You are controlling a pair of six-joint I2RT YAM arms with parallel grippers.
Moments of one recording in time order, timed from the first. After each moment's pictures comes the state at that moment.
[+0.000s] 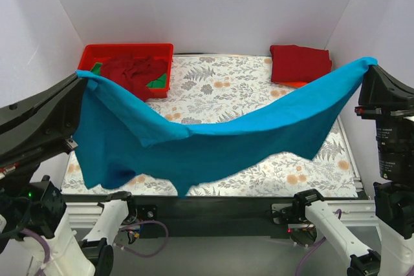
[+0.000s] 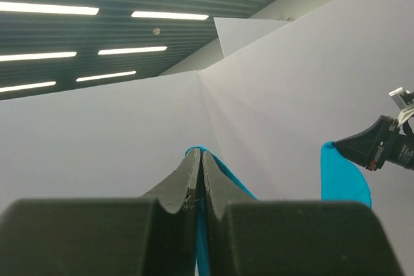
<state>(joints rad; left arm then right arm) 0.08 0.82 1.87 0.16 0.67 -0.58 0.32 0.62 1.47 -0.24 0.09 0.03</state>
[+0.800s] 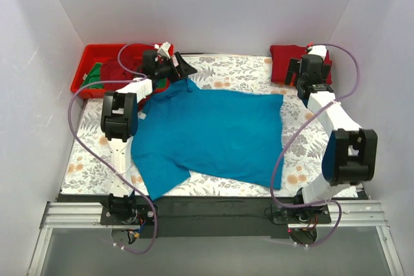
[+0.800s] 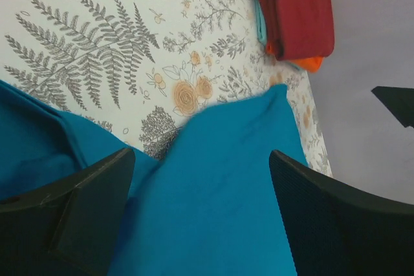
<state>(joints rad) -0.13 2.30 1.72 0.25 0.75 -0.67 0.07 1.54 1.20 -0.13 0.36 0.12</state>
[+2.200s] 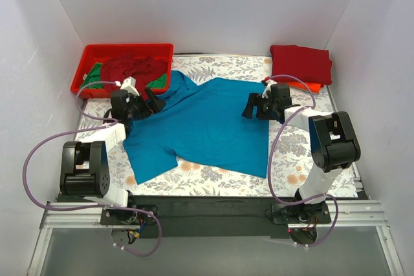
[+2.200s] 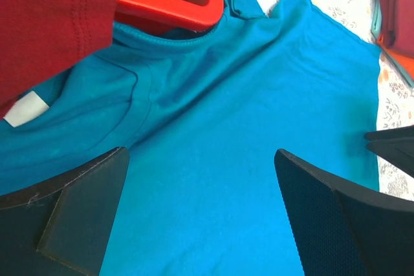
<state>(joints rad) 0.00 1.50 0.73 0.29 0.37 -0.49 0.23 1.76 0.93 0.05 -0.29 0.28</state>
